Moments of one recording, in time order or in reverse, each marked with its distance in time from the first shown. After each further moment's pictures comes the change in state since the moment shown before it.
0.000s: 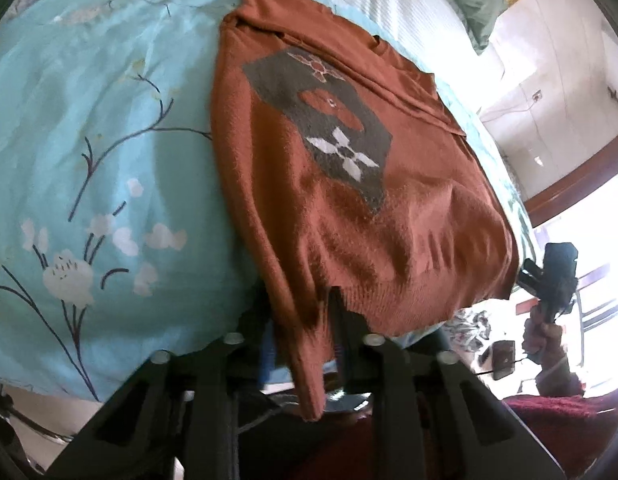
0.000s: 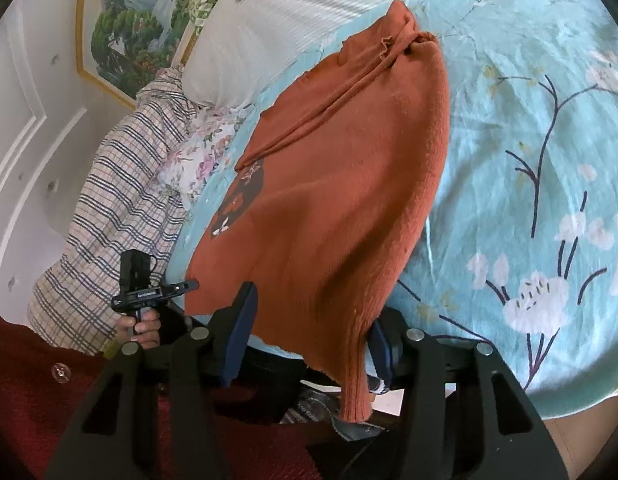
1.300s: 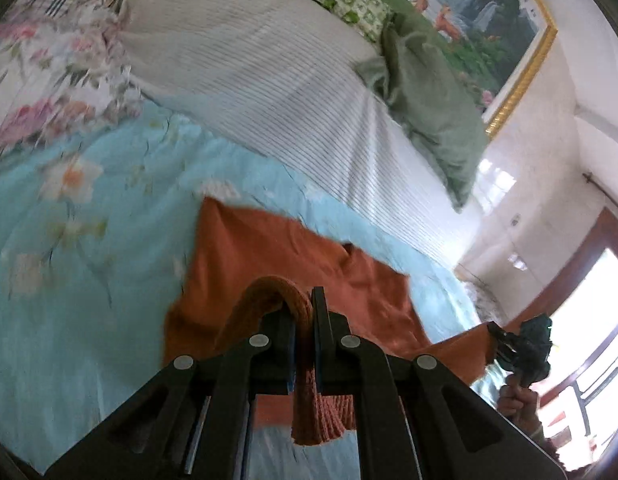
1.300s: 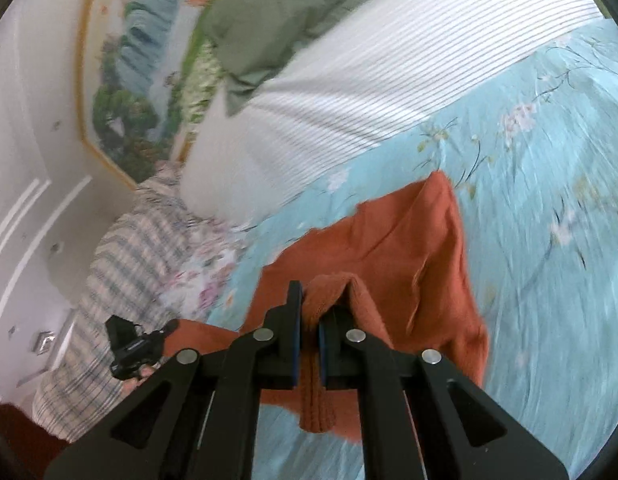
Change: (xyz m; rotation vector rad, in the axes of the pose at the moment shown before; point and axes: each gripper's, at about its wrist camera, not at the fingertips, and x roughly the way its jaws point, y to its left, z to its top) left arm -0.045 -0.029 0.220 -0.044 -0.510 -0.065; right arm 0.035 -0.011 0.261 0.006 -0.251 0.014
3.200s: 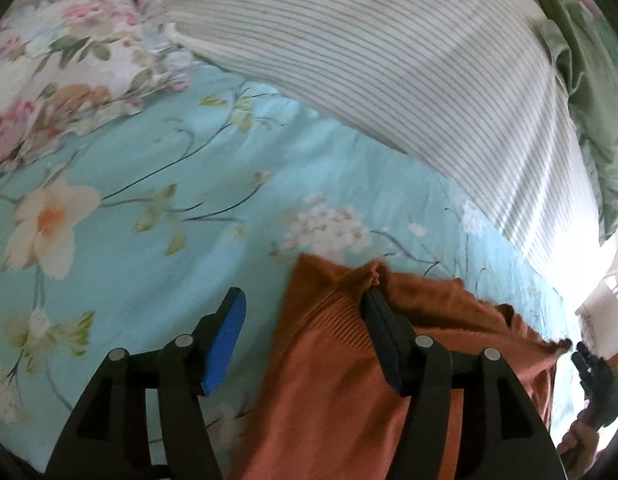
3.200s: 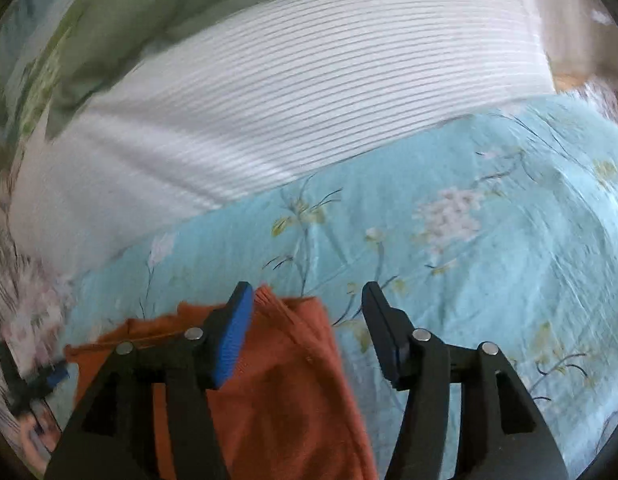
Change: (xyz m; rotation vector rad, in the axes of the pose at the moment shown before) left arm 0.175 0.079 0.069 -0.091 0.098 0.416; right arm 0.076 -0.035 0.089 -0.025 -0.140 -0.579
